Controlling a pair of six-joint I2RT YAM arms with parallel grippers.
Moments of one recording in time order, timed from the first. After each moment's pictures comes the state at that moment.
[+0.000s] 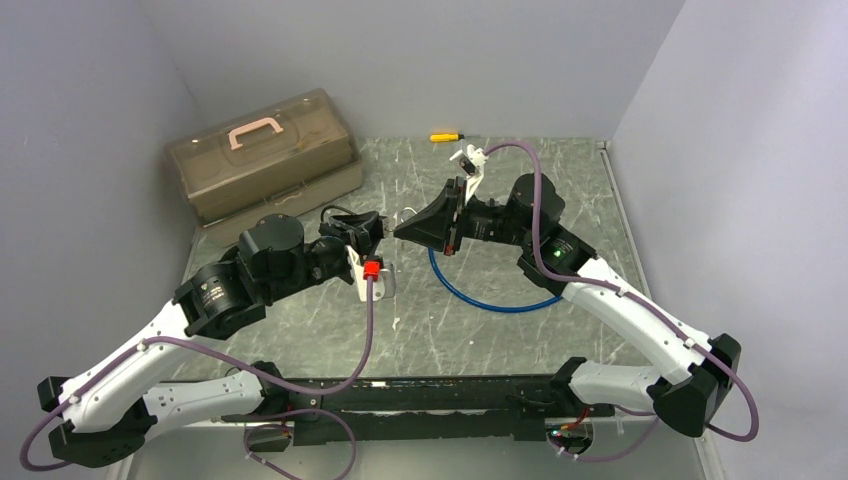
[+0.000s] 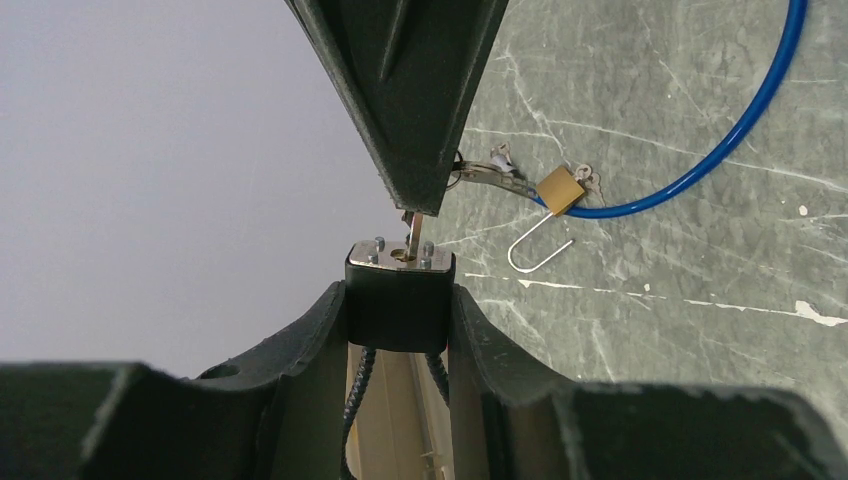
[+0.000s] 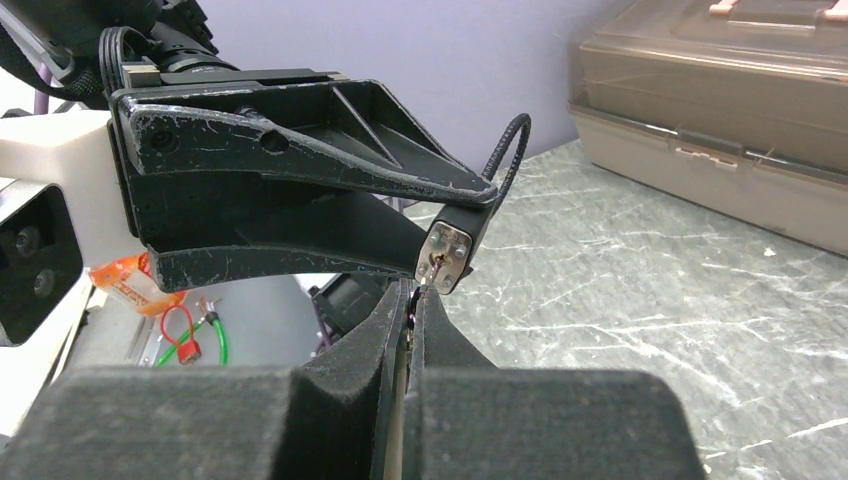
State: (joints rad) left arm -0.97 0.89 1.23 -0.57 0.00 0.98; right arm 0.76 1.15 1.13 0.11 -0.66 0.42
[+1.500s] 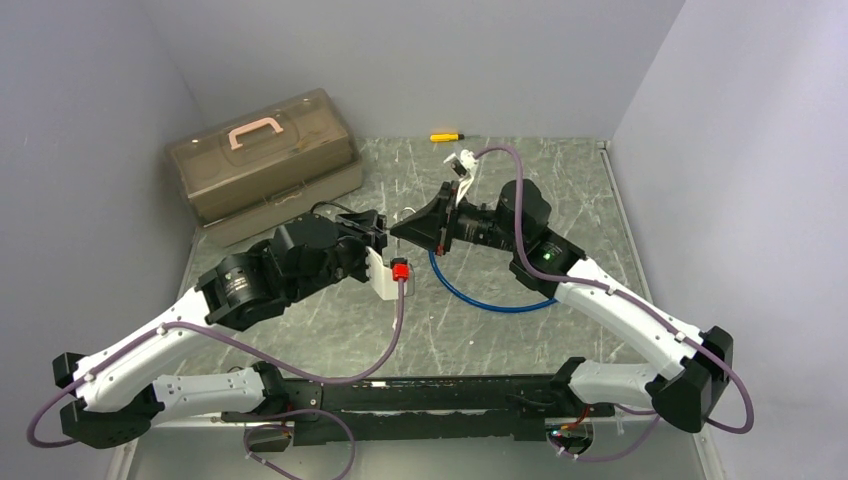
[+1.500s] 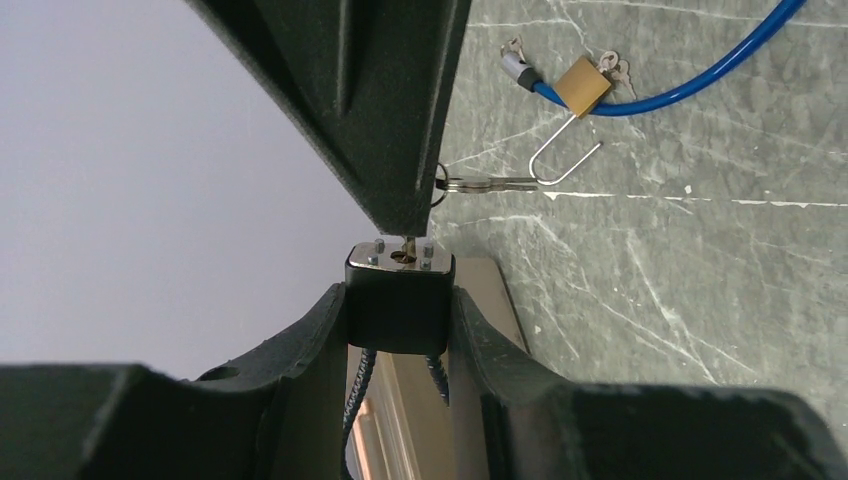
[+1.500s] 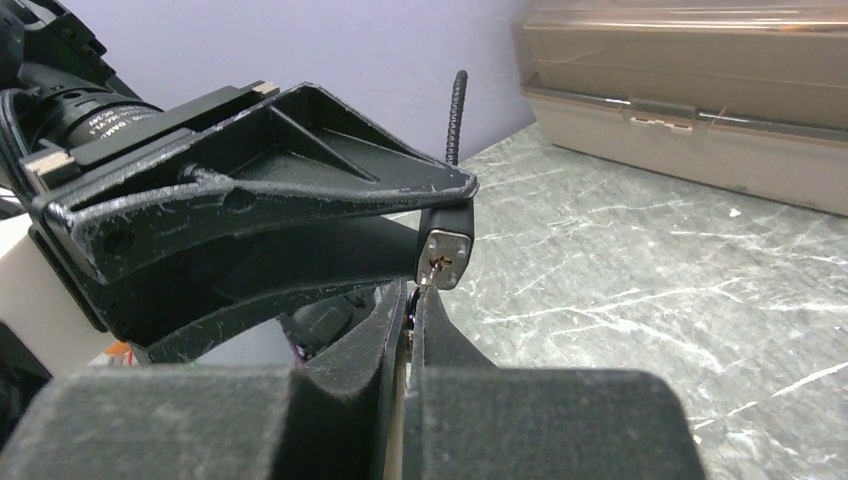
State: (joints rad) left arm -1.05 0.99 1.28 -0.67 -0.23 1.08; right arm 0.79 1.19 1.11 0.09 -0.53 0.43
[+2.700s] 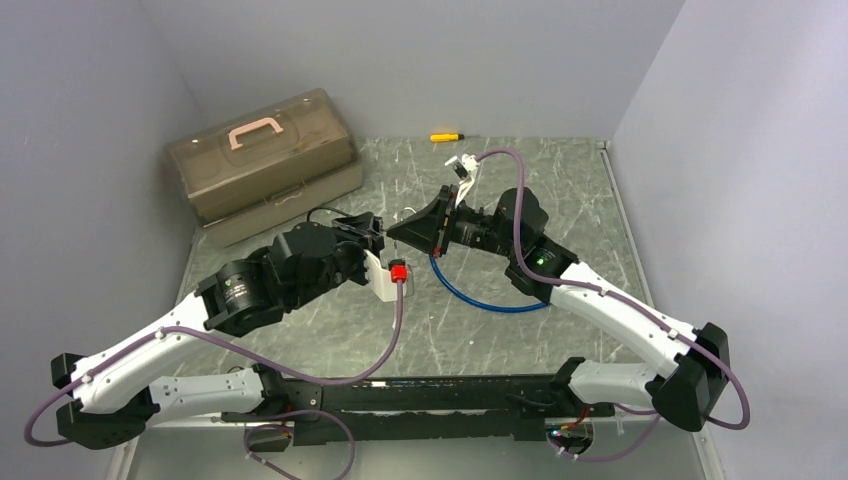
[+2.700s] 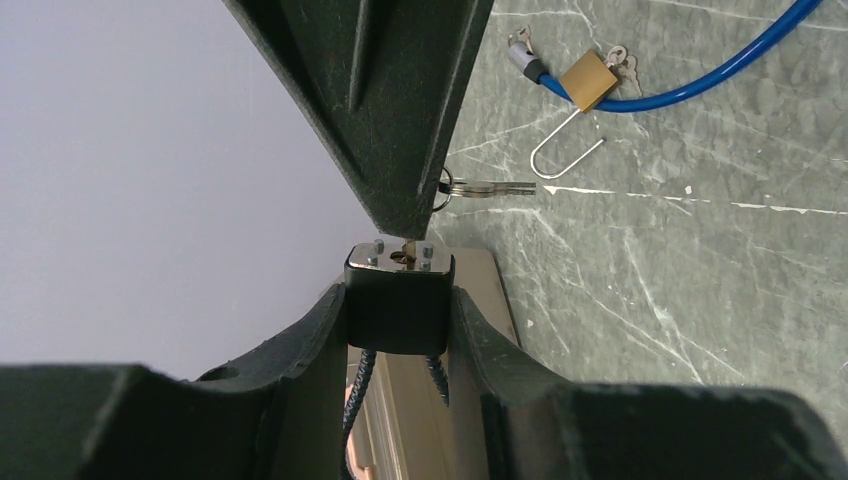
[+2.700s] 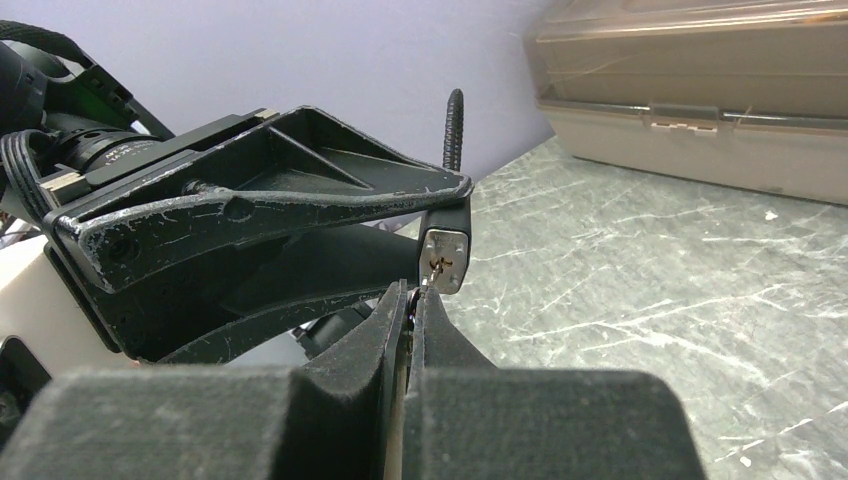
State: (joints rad) left arm -1.08 0.96 1.23 -0.63 -0.29 1.04; right arm 0.80 1.18 1.02 0.26 -0.50 0.54
